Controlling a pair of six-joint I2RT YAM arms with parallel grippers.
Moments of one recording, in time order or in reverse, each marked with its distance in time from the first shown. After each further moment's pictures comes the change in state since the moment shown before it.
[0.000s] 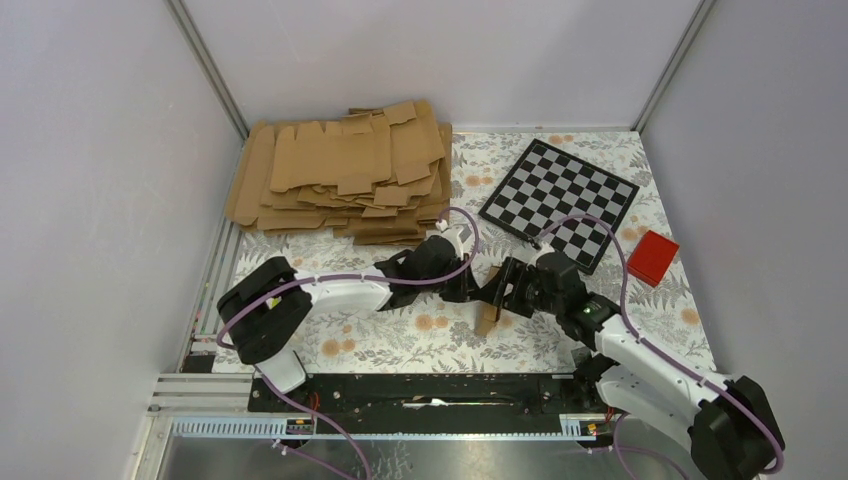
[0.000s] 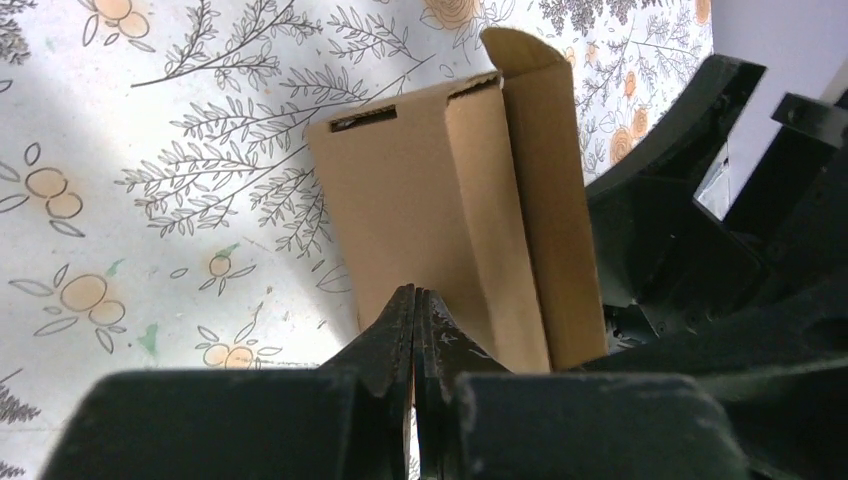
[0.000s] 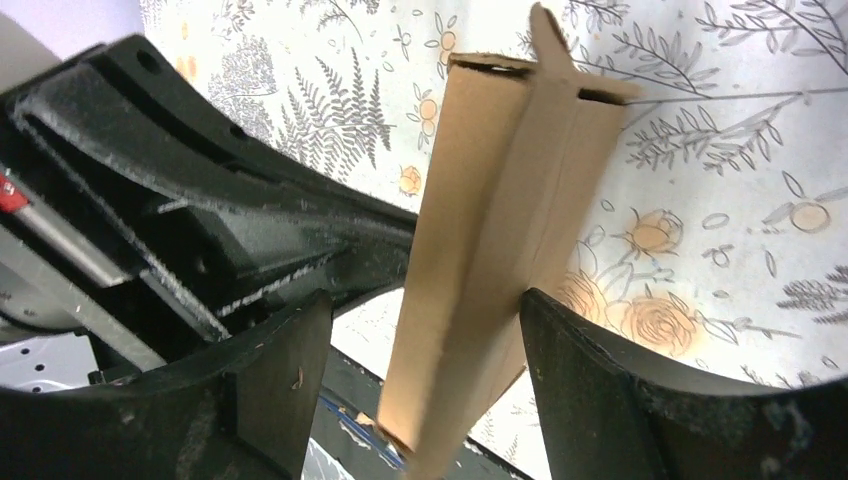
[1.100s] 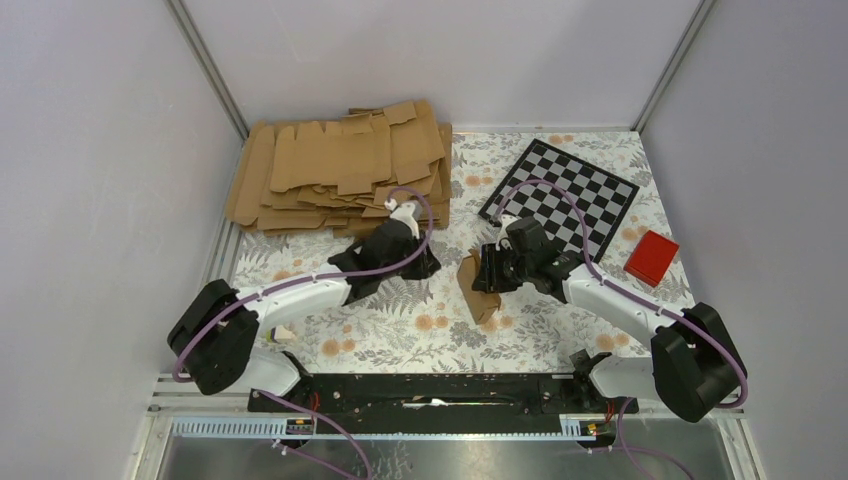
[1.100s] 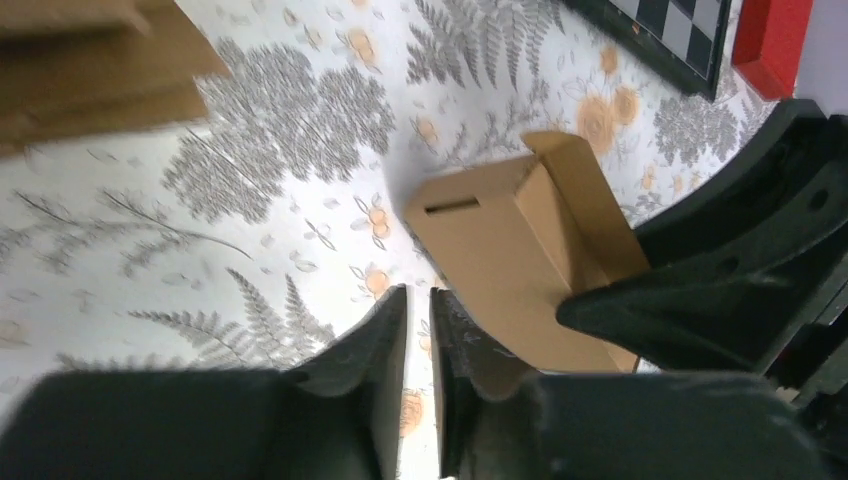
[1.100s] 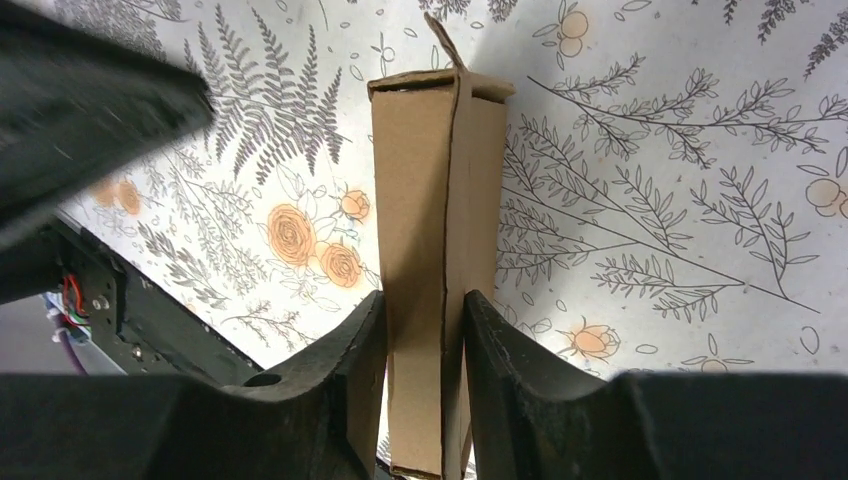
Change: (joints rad) left arm 0.155 -0.257 -0.107 -0.170 -0.180 0.125; right arm 0.000 0.425 0.308 -0.090 -0.044 -0.422
